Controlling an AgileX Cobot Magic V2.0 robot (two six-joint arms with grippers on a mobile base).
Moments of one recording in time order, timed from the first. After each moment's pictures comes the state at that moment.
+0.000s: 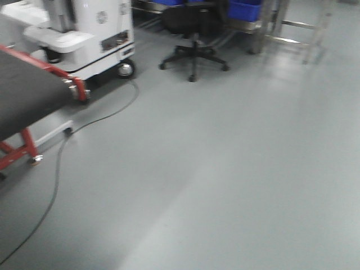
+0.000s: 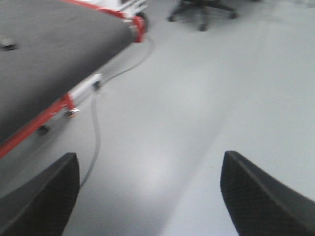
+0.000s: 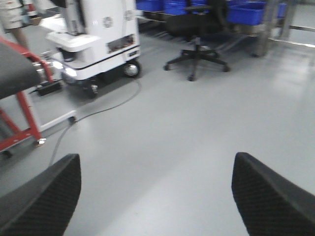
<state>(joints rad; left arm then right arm) -0.09 0.32 -0.67 0.11 0.91 -0.07 0.09 0.20 -0.50 0.11 0.64 -0.03</state>
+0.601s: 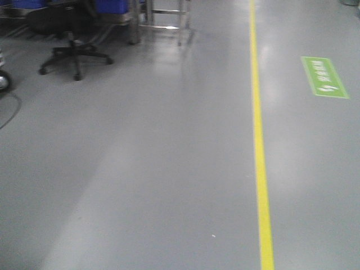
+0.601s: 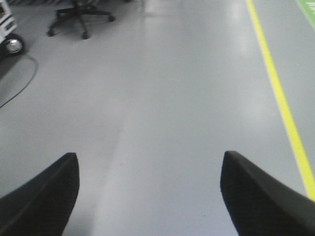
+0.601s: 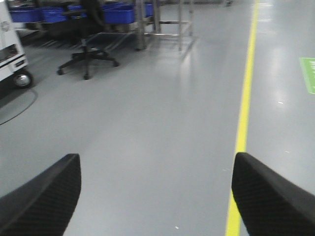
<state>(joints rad) -0.09 0.32 -0.67 0.11 0.91 -0.07 0.09 0.20 -0.50 0.11 0.64 -0.03</state>
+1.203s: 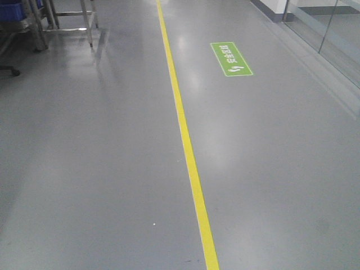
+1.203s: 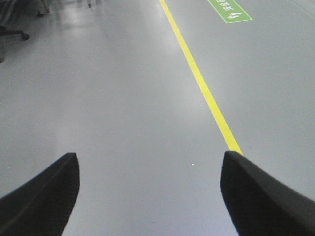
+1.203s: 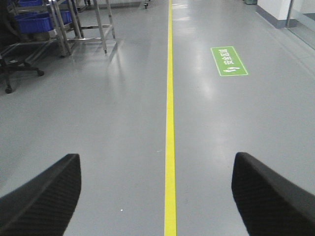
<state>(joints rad) -0.09 0.32 -0.67 0.11 0.91 -0.07 0.09 0.20 -0.50 0.11 0.64 -0.03</state>
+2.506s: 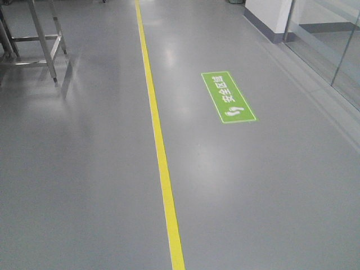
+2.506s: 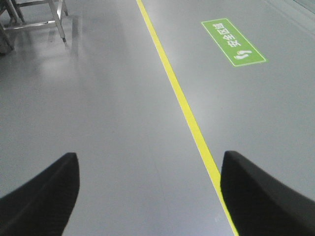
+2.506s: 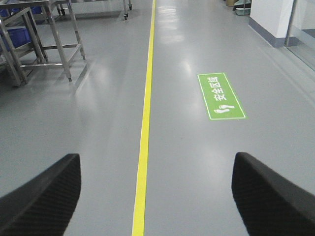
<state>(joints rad) -0.09 0.32 -0.67 0.11 0.91 -0.07 0.09 0.20 -0.50 0.11 0.64 -0.03</state>
